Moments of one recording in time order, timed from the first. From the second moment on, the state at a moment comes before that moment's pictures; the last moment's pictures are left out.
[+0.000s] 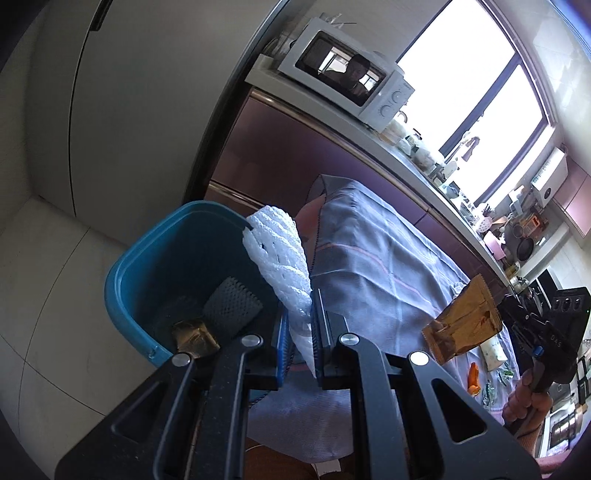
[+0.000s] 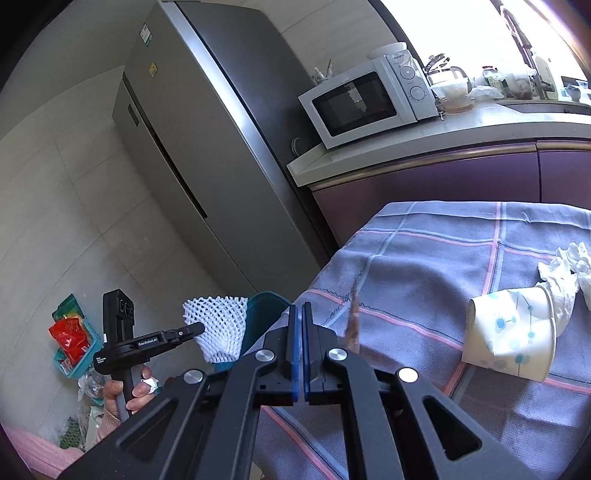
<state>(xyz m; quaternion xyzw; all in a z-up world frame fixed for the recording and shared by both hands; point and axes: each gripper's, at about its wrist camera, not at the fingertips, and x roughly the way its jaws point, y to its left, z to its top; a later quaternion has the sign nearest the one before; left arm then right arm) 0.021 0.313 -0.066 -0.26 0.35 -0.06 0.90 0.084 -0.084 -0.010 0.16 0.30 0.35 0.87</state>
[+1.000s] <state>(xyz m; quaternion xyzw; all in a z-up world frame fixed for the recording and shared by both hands) 0.056 0.330 -0.151 -0.31 0.42 0.01 0.85 0.096 -0.106 -0.091 0.18 0.42 0.22 0.86</state>
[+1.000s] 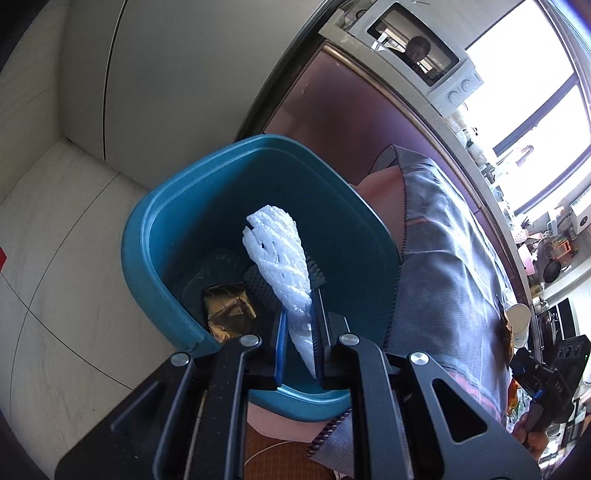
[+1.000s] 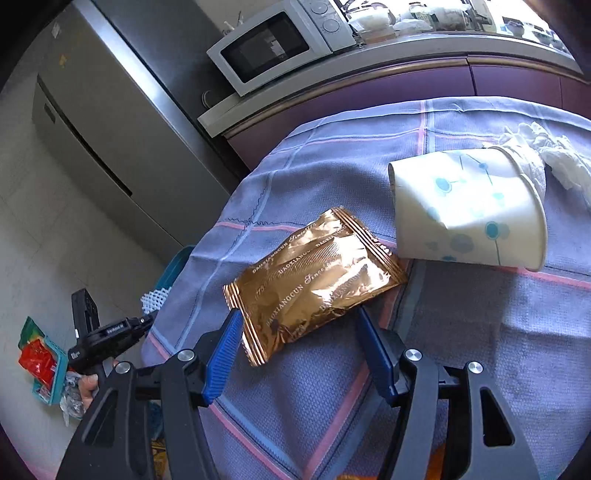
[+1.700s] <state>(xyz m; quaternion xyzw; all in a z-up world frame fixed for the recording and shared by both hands) 0.066 0.327 -0.159 -0.29 0.42 0.02 0.86 0.096 -0.013 -0.043 0.12 0.38 0.37 0.84</state>
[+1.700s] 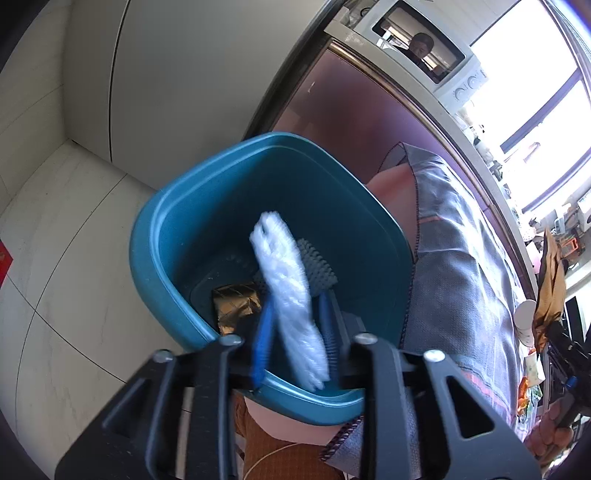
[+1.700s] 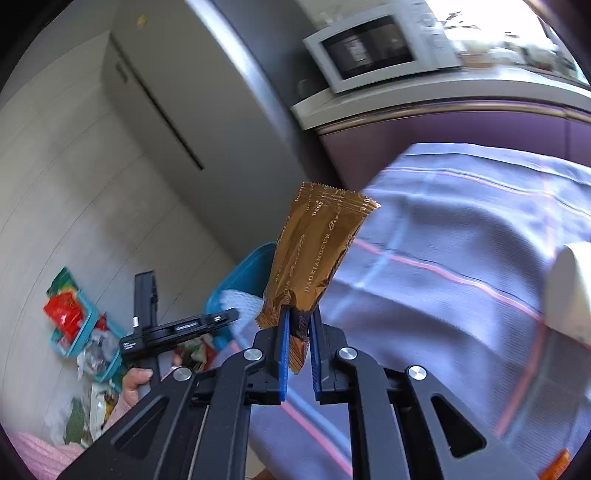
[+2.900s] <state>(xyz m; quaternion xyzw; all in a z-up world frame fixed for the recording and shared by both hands) 0.046 0.262 -0.097 -0.25 0.36 -0.10 0.89 0.111 0.040 -0.050 0.08 0.40 0.41 0.82</state>
